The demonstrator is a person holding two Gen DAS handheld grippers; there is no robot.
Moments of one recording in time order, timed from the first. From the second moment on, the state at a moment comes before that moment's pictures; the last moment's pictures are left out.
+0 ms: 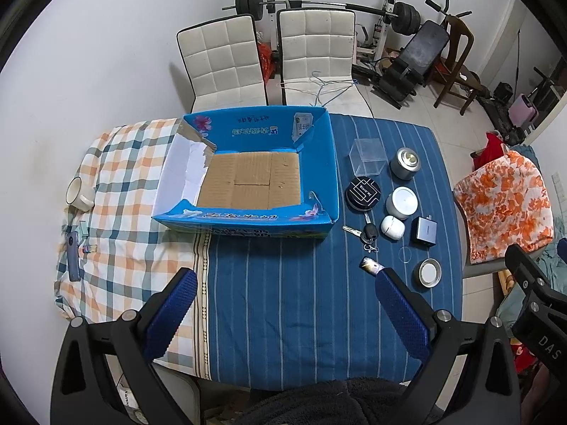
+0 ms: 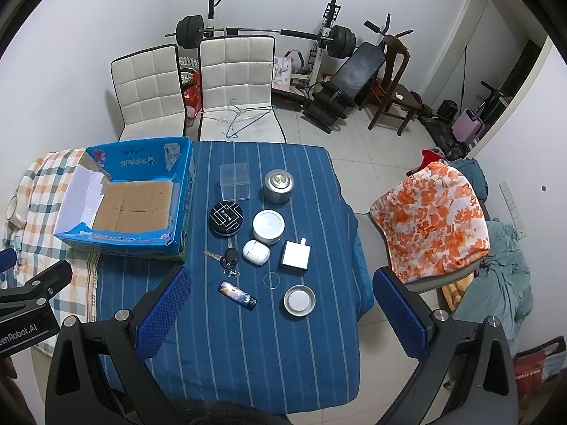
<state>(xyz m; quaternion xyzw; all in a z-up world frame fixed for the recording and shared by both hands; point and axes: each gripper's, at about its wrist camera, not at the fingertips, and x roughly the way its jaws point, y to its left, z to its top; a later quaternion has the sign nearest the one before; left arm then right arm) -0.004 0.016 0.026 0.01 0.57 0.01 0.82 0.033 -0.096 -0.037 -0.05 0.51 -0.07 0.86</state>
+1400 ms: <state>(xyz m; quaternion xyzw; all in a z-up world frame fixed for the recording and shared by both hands) -0.001 -0.011 0.017 0.02 0.57 0.00 0.82 0.040 -0.115 -0.061 -0.02 0.53 -0.07 0.85</state>
